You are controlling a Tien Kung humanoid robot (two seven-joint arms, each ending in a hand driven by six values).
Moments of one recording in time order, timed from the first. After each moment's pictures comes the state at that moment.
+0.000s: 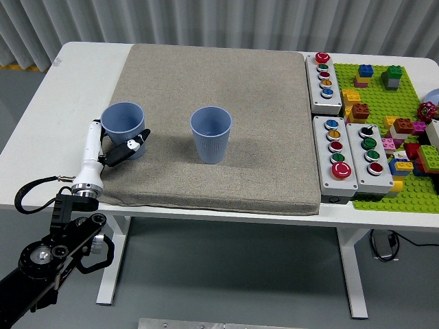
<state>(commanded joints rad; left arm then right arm) -0.34 0.16 -0.99 -0.95 1.16 0.53 -0.39 0.17 -0.07 1.84 0.21 -1.64 -0.08 -0.38</state>
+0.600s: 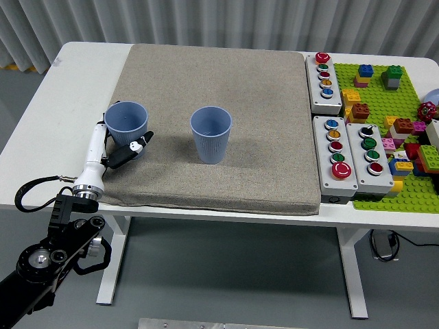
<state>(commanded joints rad) -0.31 0.17 -1.02 -0.98 1.25 0.48 -0.37 0.16 -0.07 1.85 0.21 -1.65 -0.08 -0.38</state>
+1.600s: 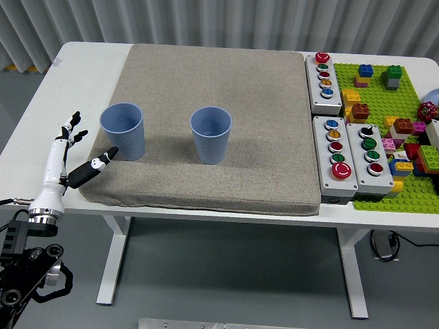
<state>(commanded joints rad) -0.01 0.28 -1.25 -1.33 1.37 0.44 -0.36 0.16 -0.07 1.86 0.21 -1.65 -0.08 -0.37</state>
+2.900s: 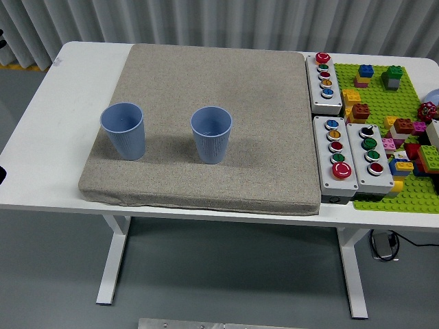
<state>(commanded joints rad) -0.44 0.51 -1.44 -1.04 0.57 0.03 -0.19 0.16 -0.07 1.83 0.21 -1.61 -0.09 -0.38</state>
